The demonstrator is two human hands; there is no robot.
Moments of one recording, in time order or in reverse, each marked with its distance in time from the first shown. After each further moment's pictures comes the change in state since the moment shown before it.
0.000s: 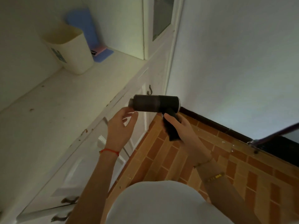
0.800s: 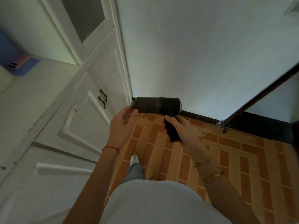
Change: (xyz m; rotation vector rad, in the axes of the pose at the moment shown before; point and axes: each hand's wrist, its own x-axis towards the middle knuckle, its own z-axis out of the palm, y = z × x) left_hand 0.000 0.093 0.200 -0.154 -0.300 0.015; right_hand -0.009 -0.026 -0.210 0.077 0.213 0.033
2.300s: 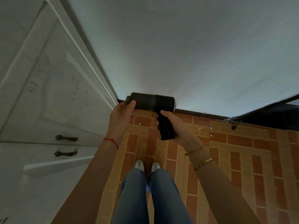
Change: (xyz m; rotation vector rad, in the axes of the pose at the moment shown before) left_hand 0.391 -0.111 0.125 -0.260 -0.144 -0.383; right_hand 0.401 0.006 -0.053 0.293 -0.055 0.298
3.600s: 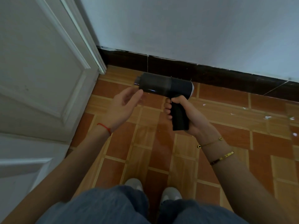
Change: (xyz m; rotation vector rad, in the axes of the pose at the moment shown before) left_hand 0.310 -0.510 0.027 0.347 -0.226 0.354; right_hand 0.414 0.340 -0.280 0.031 -0.181 -0.117
